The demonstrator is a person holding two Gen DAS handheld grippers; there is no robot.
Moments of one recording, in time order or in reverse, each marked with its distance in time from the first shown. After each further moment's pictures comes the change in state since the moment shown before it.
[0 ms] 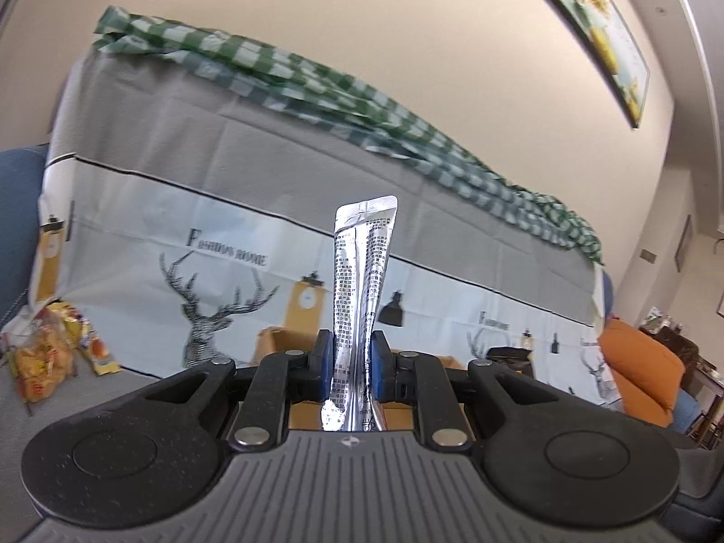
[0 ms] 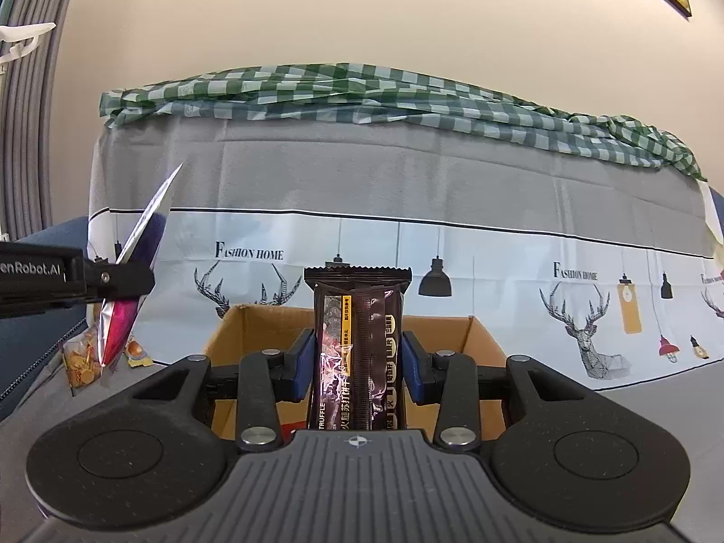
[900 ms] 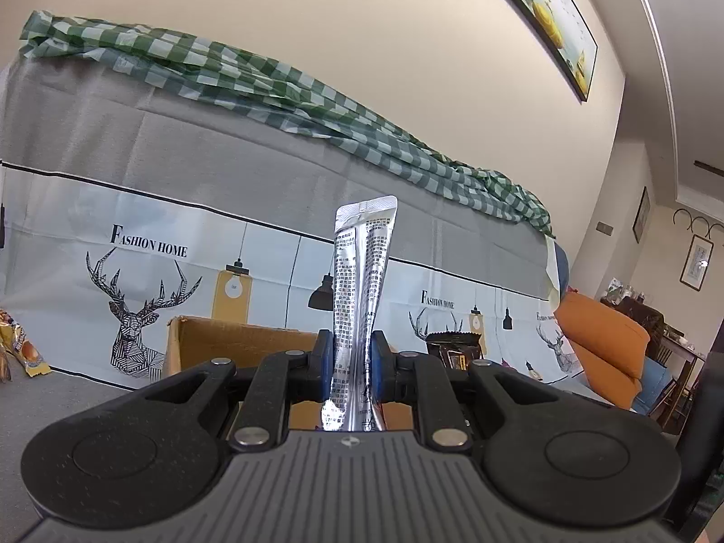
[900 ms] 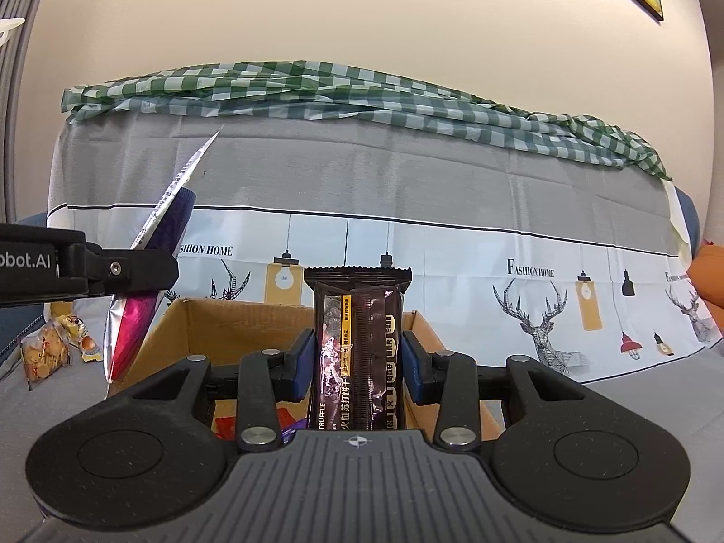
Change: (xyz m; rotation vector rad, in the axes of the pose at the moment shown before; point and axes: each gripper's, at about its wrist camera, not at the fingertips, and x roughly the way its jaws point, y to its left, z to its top) left arm 0.018 -0.050 -0.013 0.072 0.034 -0.117; right arm 0.001 -0.026 -0.008 0.000 -0.003 -0.094
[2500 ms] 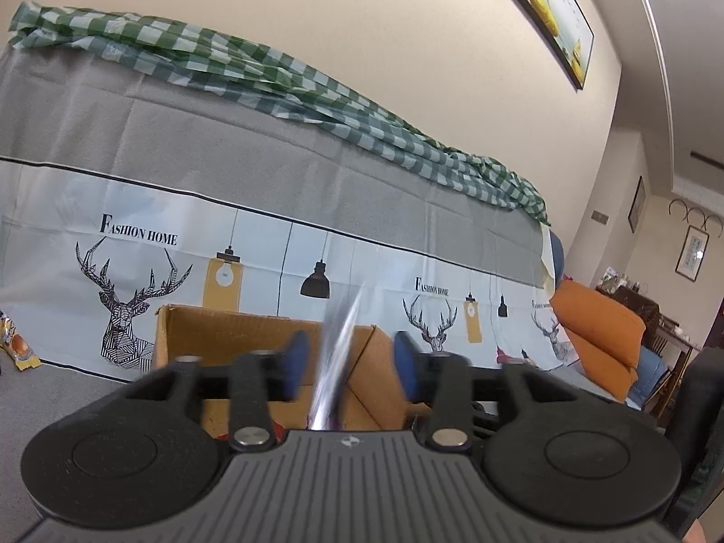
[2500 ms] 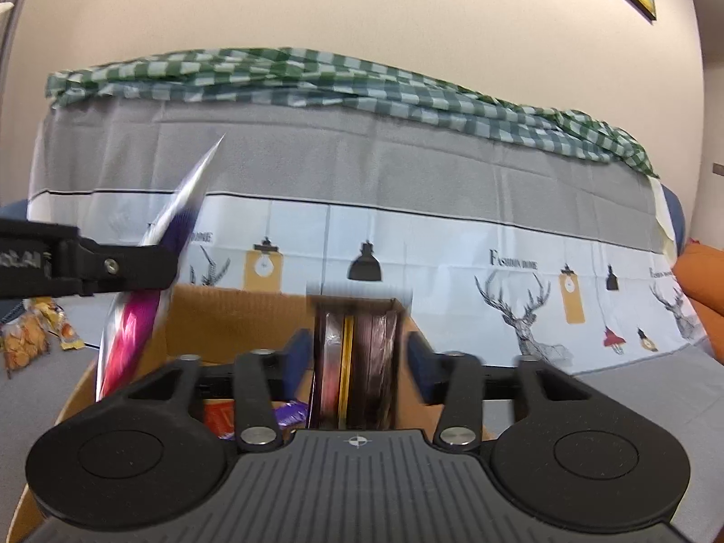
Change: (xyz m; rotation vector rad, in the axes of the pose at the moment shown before) left arm 0.011 0.002 -0.003 0.006 0.037 -0.010; right arm 0.006 -0.008 -0.004 0.000 0.036 -0.049
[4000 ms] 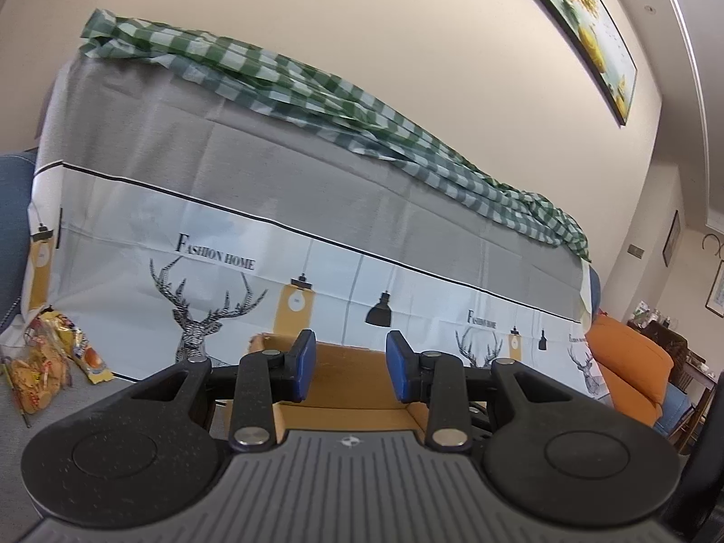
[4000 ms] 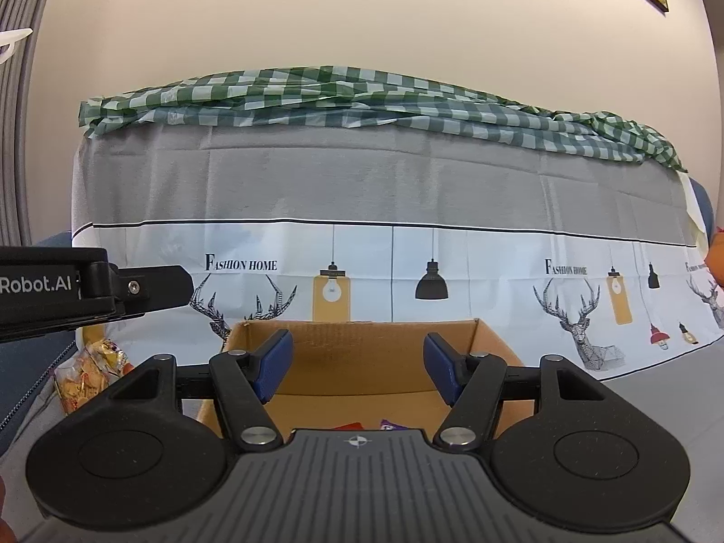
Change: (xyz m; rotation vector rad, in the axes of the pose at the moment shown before) left arm -0.042 0.054 0.026 -0.068 -0.048 0.112; right arm -0.007 0.070 0.021 0.047 -0.031 0.092
